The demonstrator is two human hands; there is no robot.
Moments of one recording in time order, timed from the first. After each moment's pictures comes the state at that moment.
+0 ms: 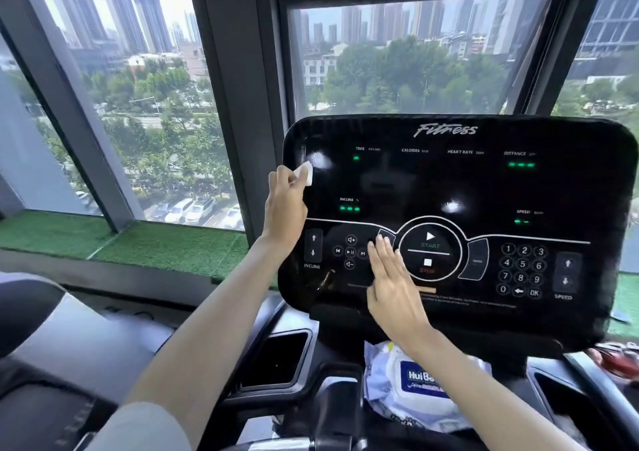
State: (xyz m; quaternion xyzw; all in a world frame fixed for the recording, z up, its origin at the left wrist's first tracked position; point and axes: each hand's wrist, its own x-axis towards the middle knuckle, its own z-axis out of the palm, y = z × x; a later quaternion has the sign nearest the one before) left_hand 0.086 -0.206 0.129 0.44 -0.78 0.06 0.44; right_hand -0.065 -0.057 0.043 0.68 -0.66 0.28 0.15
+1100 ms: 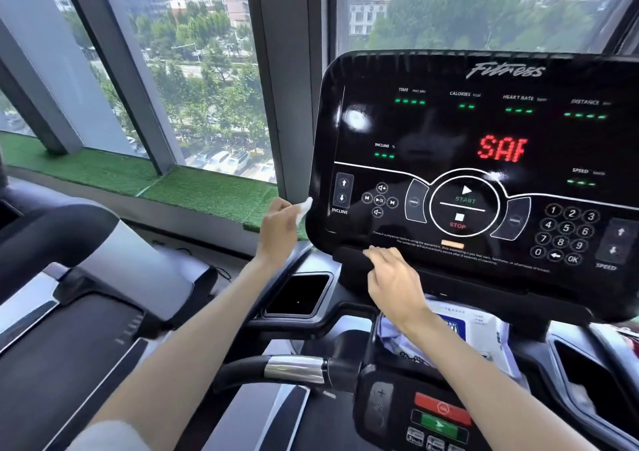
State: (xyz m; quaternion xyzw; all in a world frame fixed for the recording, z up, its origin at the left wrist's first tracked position) left_hand 0.166 -0.136 0.027 0.52 -0.73 -0.14 0.41; right_hand -0.028 -0.028 -0.001 0.71 -0.64 0.28 0.05
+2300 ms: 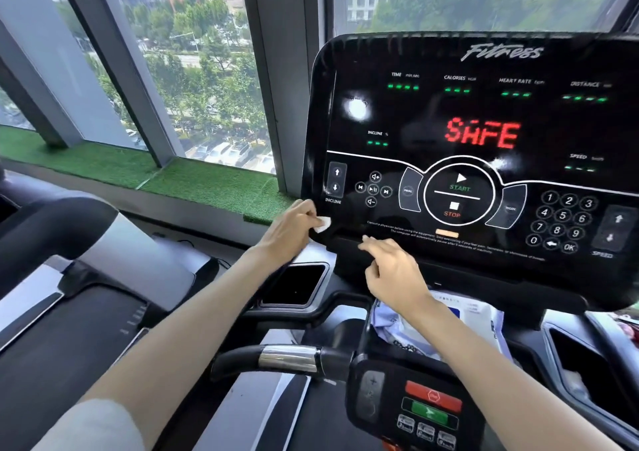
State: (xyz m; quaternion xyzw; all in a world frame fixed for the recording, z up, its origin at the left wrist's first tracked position) left_hand 0.146 -0.125 0.032 0.46 -0.85 -0.05 0.23; right_hand -0.048 -0.027 -0.003 0.74 -0.60 0.30 -0.03
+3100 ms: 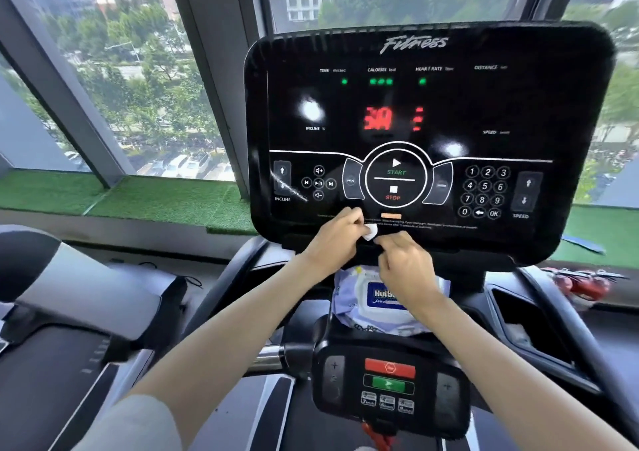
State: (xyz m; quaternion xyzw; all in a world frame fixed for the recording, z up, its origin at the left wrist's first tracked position) left_hand 0.022 -0.080 0.016 0.27 -0.94 -0.05 0.21; right_hand -0.107 0.016 0.000 0.66 -0.68 0.30 0.12
